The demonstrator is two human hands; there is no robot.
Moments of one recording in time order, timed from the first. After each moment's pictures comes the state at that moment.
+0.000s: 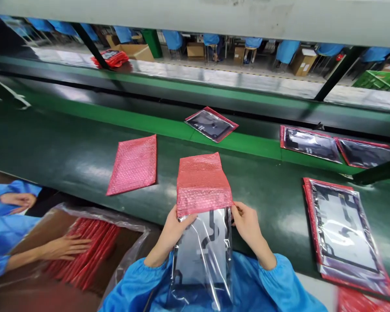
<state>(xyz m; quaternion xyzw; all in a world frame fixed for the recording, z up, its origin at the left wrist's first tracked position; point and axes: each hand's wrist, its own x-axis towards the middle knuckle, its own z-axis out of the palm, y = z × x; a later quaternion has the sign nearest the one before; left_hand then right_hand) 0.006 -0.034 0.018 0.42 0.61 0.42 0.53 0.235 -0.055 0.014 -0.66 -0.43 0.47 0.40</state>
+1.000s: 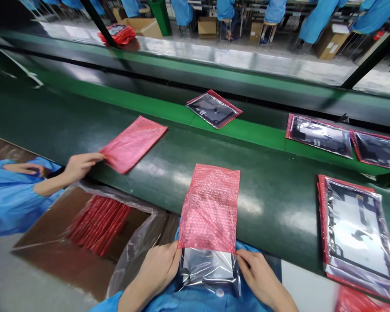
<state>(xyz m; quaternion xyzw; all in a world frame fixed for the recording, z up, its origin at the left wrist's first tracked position) -0.027 -0.130 0.064 0.75 0.56 -0.20 0.27 0.262 -0.172 0.017 -0.54 -0.63 0.54 0.12</state>
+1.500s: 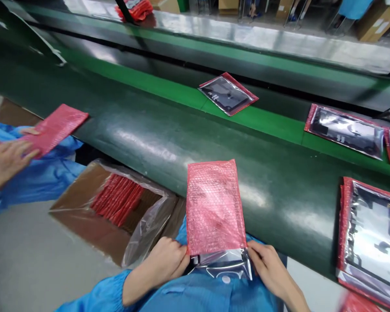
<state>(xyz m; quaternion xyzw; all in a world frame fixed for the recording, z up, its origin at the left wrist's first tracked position) -0.034 -0.160 0.058 0.84 0.44 -0.19 0.27 0.278 -0.172 0.028 -0.55 -0.57 0.60 0.11</state>
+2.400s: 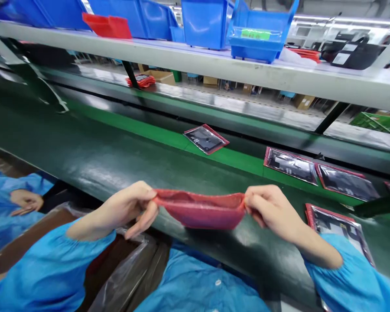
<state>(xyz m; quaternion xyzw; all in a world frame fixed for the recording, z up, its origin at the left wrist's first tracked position) -0.062 0.014 0.210 0.58 0.47 0.24 0.62 0.275 -0.004 0.200 -0.53 -0.63 0.47 0.32</state>
